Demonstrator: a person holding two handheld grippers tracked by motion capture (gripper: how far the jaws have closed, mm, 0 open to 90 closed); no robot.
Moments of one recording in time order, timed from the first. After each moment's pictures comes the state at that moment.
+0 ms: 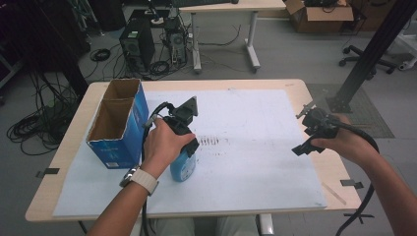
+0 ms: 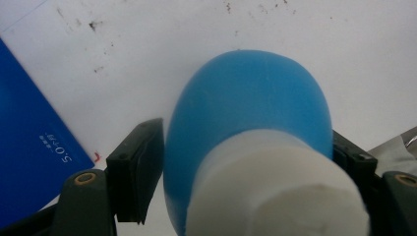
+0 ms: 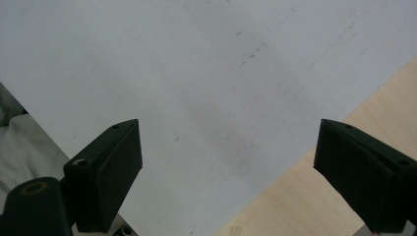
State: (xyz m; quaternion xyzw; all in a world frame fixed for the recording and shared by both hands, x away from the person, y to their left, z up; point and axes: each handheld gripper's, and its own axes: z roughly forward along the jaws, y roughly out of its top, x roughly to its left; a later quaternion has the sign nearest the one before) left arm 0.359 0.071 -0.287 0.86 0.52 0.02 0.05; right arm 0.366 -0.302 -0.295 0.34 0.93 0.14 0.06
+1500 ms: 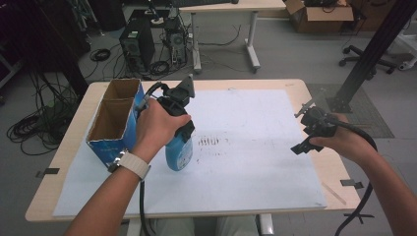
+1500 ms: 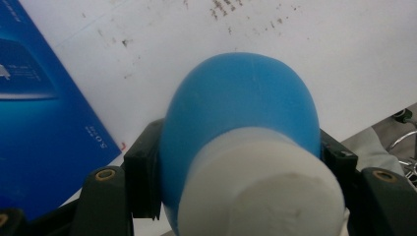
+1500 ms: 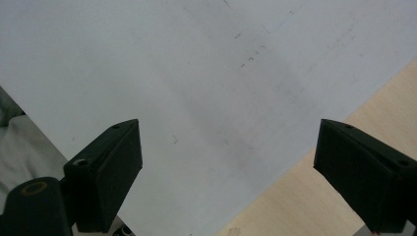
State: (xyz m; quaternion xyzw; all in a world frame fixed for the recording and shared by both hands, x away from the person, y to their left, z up) left arm 0.366 0.077 -0.218 0.85 0.52 0.02 0.06; right arm 0.369 -0.300 -0.294 0.34 0.93 0.14 0.06
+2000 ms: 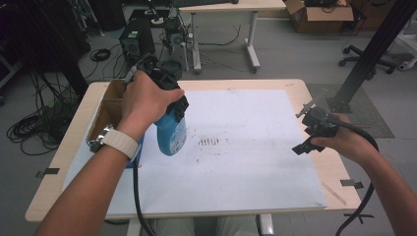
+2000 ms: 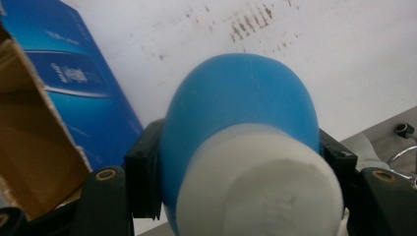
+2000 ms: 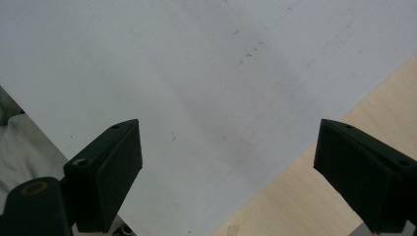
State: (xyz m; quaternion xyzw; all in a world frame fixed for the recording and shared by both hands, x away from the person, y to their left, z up) left arm 0.369 0.087 -0.153 0.84 0.54 0.05 0.06; right arm 0.369 -0.304 -0.295 0.34 0.93 0.14 0.06
